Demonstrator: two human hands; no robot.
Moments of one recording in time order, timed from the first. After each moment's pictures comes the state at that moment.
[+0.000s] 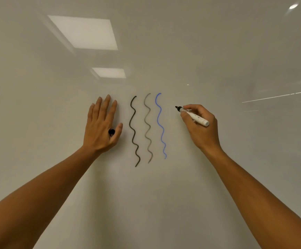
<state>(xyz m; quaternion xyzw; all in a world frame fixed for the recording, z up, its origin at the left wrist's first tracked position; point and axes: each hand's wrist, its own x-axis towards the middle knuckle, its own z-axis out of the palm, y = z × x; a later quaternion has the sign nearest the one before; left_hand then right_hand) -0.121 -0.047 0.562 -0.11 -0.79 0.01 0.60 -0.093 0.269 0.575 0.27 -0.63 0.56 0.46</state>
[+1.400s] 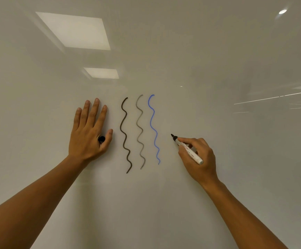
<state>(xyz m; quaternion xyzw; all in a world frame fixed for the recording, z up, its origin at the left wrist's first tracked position) -0.133 -0.050 0.557 -0.09 -0.77 0.05 0.63 -0.135 0.291 0.500 0.24 -0.69 0.43 0.53</state>
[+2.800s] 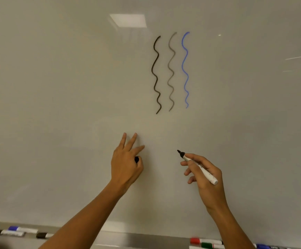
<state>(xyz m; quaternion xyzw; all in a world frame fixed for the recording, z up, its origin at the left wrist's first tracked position) -0.040 0.001 0.328 -0.01 -0.88 -0.19 0.43 -0.015 0.247 0.336 0.22 -0.66 0.70 0.18</state>
